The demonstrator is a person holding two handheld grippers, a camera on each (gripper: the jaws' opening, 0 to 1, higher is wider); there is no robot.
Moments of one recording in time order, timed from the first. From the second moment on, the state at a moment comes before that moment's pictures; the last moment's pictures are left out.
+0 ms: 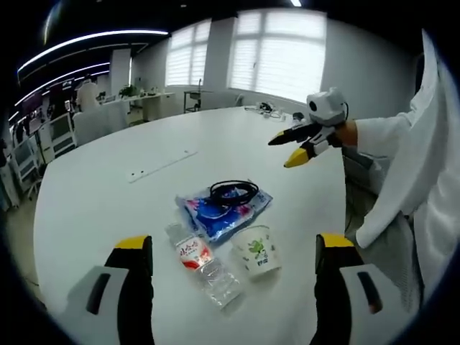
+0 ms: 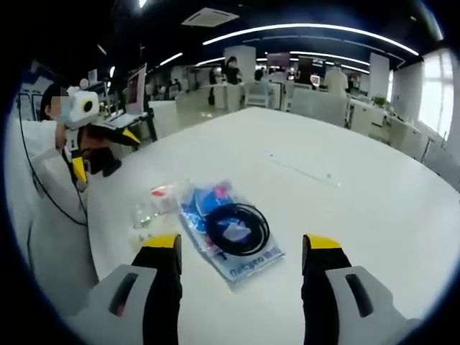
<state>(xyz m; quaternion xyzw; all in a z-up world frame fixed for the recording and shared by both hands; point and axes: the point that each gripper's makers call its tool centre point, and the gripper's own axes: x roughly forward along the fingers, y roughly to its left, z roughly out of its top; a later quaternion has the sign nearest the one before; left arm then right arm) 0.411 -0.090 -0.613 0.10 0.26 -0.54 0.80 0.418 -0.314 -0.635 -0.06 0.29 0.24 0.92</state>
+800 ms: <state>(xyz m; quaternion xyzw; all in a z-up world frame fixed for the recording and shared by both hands) 0.433 -0.109 -0.623 0.08 0.26 -0.55 0.79 0.459 -0.315 -0.679 -0.04 0.33 0.22 0.92</state>
